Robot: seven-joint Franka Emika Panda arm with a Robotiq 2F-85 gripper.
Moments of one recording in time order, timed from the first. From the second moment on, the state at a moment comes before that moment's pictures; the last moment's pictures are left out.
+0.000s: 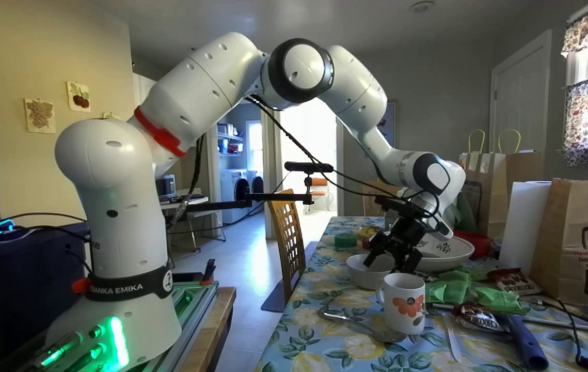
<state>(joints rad) 0.20 0.85 0.10 -1.44 -0.02 1.57 -0.04</state>
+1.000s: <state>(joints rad) 0.21 0.85 0.10 -1.40 -0.03 1.52 -0.04</state>
